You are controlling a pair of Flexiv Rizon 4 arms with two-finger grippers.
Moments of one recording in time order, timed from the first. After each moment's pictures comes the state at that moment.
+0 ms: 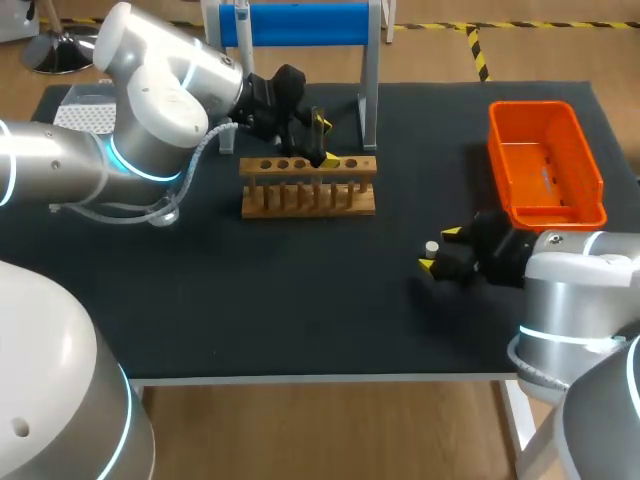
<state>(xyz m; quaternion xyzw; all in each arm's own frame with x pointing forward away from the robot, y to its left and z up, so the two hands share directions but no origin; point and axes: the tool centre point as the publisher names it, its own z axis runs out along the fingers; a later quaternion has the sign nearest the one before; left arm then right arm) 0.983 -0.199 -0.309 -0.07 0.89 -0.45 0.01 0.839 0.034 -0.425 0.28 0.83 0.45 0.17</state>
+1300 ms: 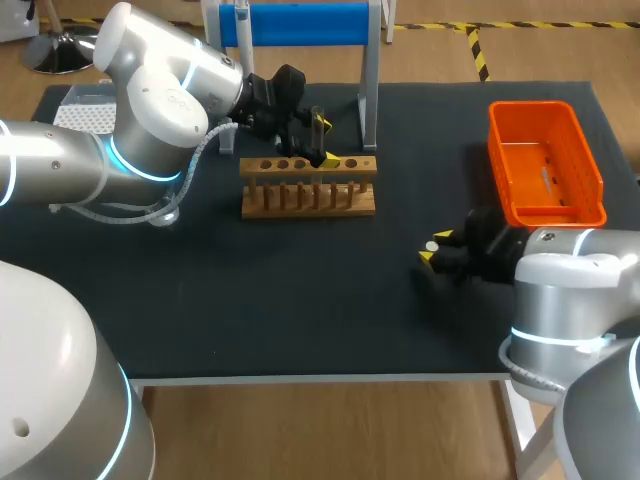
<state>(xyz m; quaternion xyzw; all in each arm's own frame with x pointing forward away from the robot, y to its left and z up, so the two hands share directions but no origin) 0.983 -0.199 -0.309 -0.07 0.89 -0.45 0.01 0.848 0.038 -0.431 0.29 0.83 0.45 0.17</state>
